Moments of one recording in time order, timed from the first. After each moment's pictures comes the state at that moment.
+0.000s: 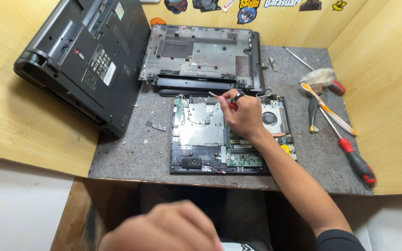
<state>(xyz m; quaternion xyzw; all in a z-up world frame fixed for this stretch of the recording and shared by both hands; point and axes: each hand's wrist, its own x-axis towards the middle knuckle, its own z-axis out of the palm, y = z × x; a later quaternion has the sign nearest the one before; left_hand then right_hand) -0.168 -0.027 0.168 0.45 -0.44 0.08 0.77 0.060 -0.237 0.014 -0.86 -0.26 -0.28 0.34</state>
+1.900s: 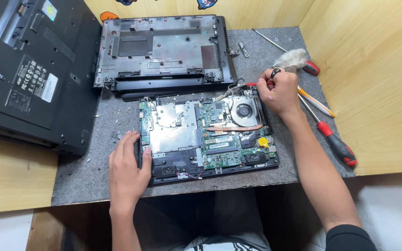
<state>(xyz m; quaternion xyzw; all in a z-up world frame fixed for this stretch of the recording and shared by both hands) -0.061 0.001 0.000 0.95 -0.04 0.14 0.28 0.094 -0.399 -0.002 -0.90 -0.13 -0.26 0.31</state>
